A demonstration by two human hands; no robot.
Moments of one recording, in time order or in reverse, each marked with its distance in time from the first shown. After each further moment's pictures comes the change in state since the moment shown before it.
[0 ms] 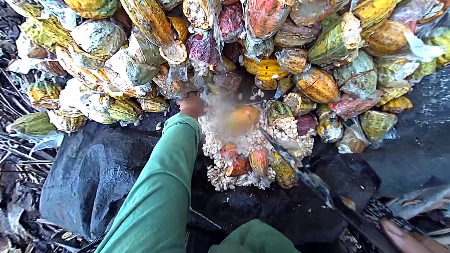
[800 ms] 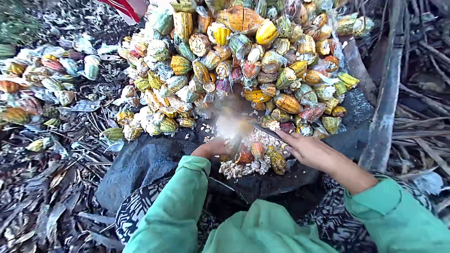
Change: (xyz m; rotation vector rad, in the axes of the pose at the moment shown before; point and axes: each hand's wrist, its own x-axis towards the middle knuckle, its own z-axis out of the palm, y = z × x) left_hand -0.276 -0.046 -0.002 -0.502 -0.099 0.709; right_hand 0.019 -0.031 0.054 -0.475 0.024 0.047
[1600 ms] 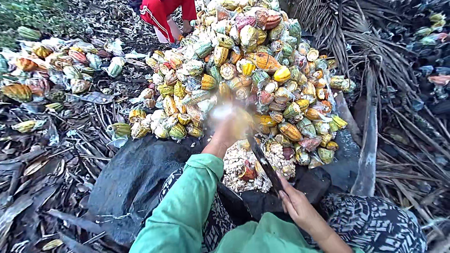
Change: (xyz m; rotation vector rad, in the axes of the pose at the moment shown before) left_hand -0.064 0.052 -0.054 -1.690 0.443 0.375; right_hand -0.039 -0.090 0.120 0.449 0.473 -0.217
